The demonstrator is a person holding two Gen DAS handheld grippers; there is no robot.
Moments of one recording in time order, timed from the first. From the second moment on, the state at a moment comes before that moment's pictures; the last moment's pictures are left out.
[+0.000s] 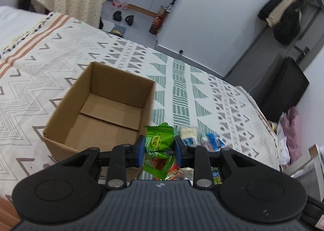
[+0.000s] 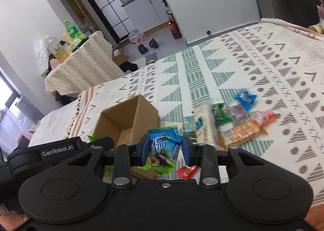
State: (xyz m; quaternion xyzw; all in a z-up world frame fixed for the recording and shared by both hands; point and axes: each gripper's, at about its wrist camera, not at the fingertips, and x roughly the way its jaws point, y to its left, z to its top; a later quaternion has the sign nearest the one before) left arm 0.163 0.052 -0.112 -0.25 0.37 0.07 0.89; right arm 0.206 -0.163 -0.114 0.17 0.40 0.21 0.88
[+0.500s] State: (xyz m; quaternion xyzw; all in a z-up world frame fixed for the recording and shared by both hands) left arm 0.162 0.121 -0.127 -0.31 0.35 0.13 0.87; right arm 0.223 -0.087 -0.115 0.14 0.40 0.25 0.87
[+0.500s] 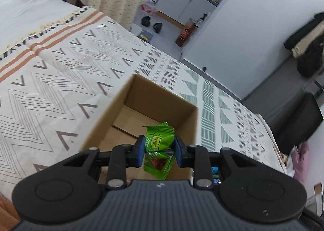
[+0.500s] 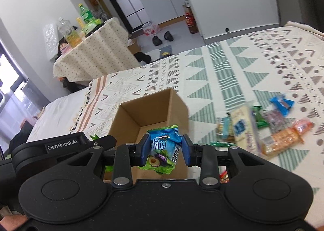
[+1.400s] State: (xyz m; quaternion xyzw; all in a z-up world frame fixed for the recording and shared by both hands) left arm 0.173 0.126 -0.135 -0.33 0.36 0.15 0.86; right arm 0.233 -0.088 -0.112 0.12 0.41 0.23 0.88
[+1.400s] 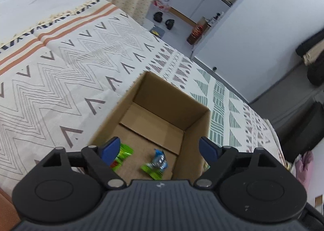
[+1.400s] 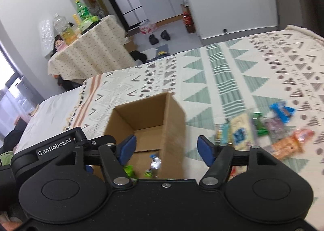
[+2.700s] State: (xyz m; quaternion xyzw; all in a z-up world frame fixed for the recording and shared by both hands) left arm 0.188 -0.034 -0.151 -0.10 0.43 -0.03 0.89; right arm 0.212 -0.262 -0.175 0.27 0.44 0.12 0.85
